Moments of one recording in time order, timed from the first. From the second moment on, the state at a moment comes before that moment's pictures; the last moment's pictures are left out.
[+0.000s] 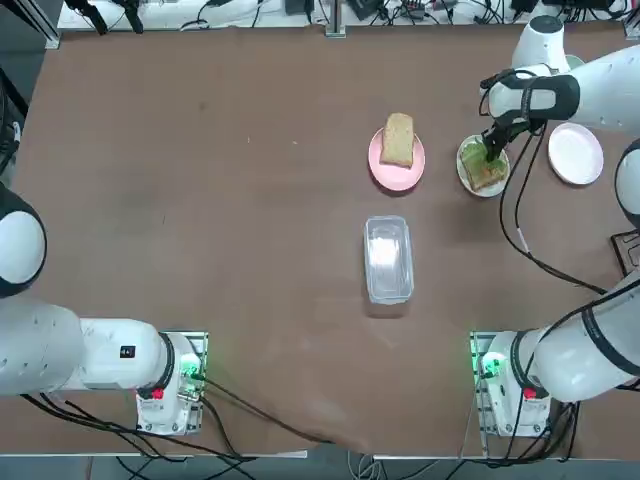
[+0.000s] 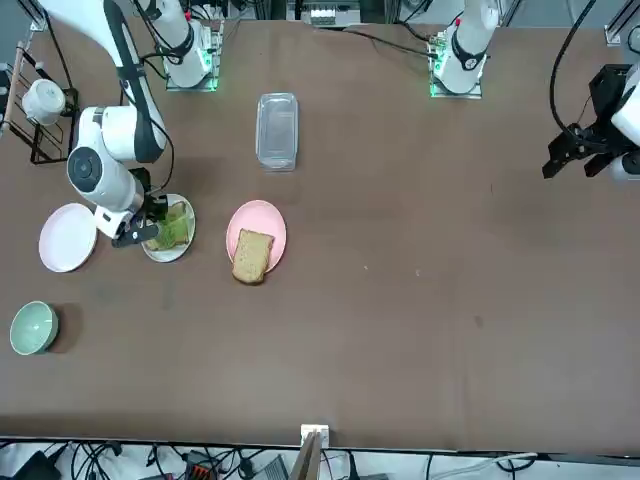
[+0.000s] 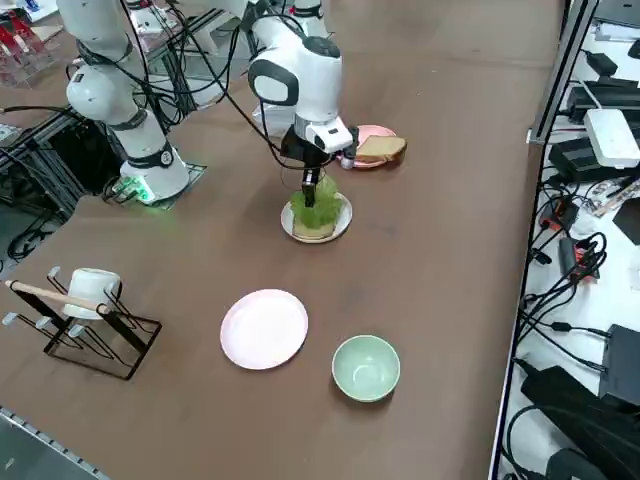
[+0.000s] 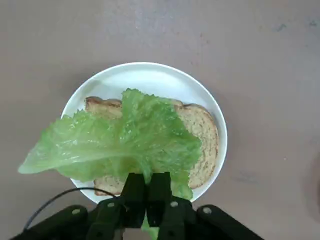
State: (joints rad) arm 0.31 0.24 -0.27 -2.23 -0.05 2.31 -0.19
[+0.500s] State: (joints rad) arm 0.31 0.24 -0.28 -2.23 -0.12 2.31 -0.19
